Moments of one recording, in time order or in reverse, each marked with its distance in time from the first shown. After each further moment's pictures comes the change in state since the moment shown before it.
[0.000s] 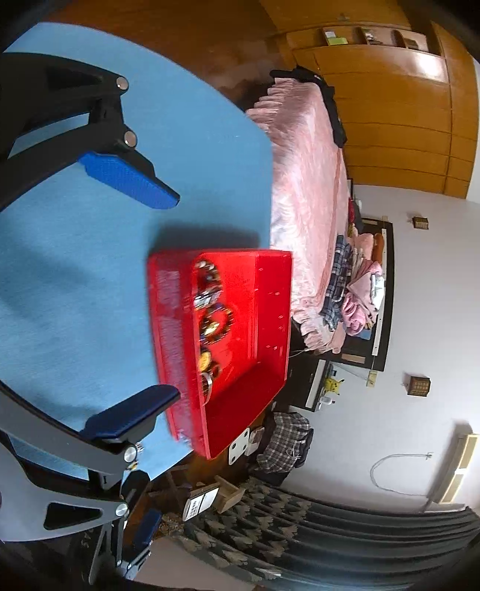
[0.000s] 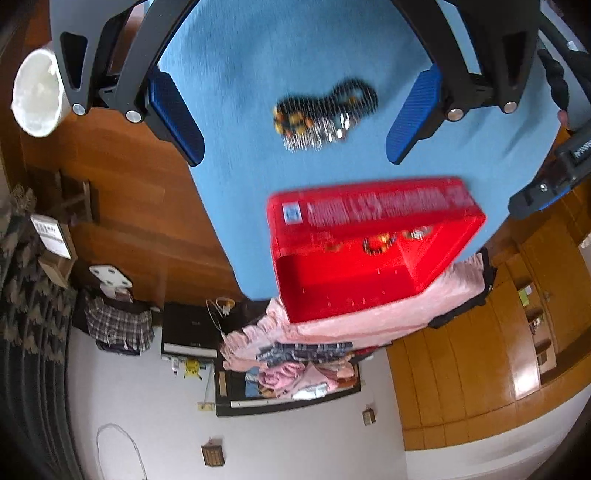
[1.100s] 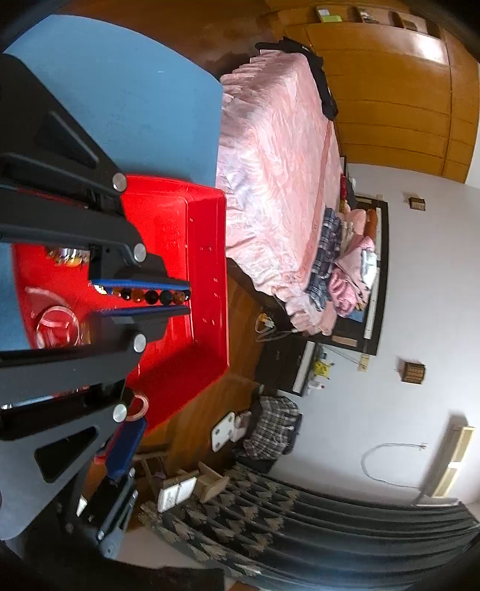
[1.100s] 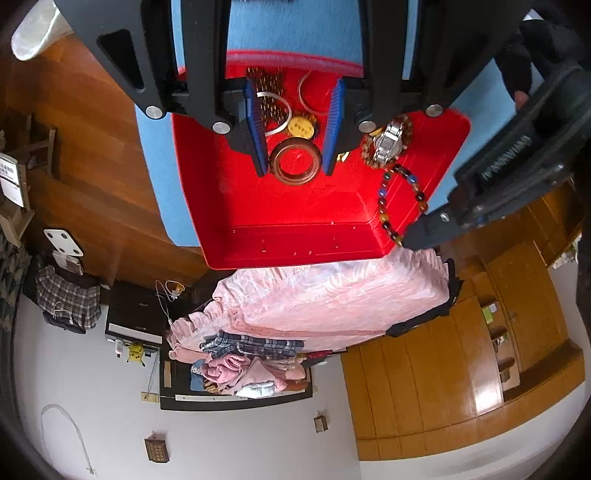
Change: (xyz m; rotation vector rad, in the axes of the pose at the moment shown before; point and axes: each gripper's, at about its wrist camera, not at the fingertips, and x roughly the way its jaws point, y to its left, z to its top) left arm 0.096 -0.034 0.095 0.010 -0.018 -0.074; right arm 0.081 0.050 0.114 -0.106 0.006 0.155
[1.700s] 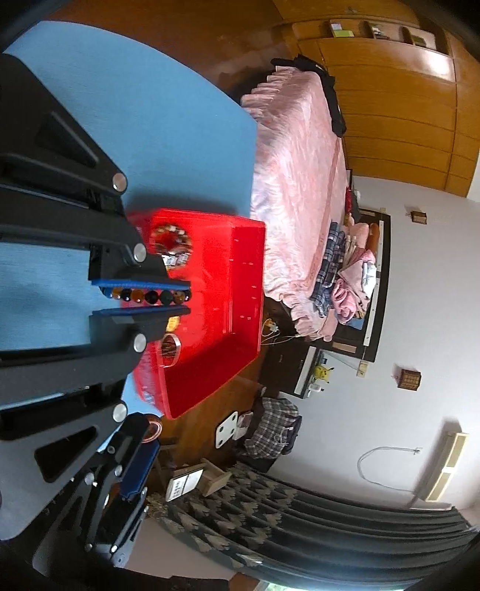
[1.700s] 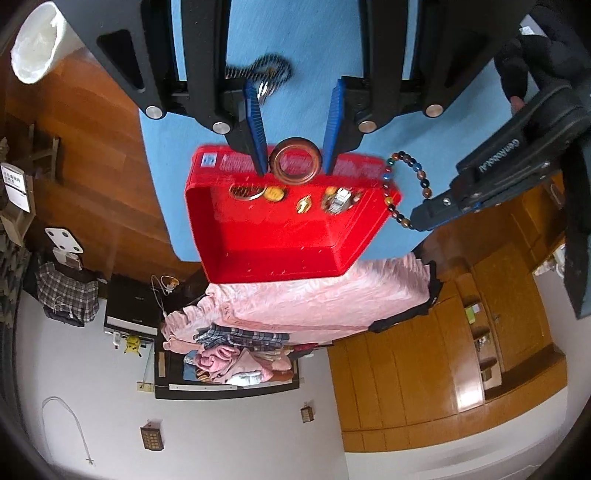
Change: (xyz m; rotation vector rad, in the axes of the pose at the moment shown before) left arm -0.102 -0.007 -0.050 -0.042 -0.010 0.020; right arm -0.096 0.024 -0.051 -0.023 -0.039 0.016
